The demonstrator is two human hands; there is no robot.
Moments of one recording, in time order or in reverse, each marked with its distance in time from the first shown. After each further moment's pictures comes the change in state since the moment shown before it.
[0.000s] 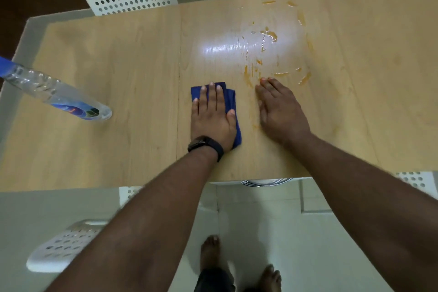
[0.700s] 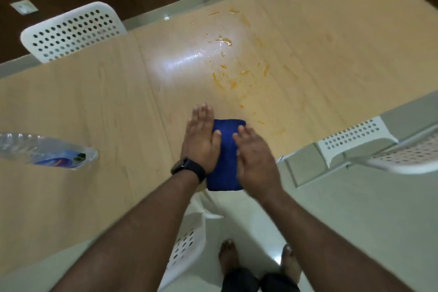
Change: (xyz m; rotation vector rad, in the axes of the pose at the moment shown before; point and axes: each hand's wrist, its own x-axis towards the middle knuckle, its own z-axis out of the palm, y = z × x) left_hand -0.028 -0.041 -0.024 -0.335 -0.120 0.423; right_hand -0.126 -0.123 0.035 0.155 0.278 0.277
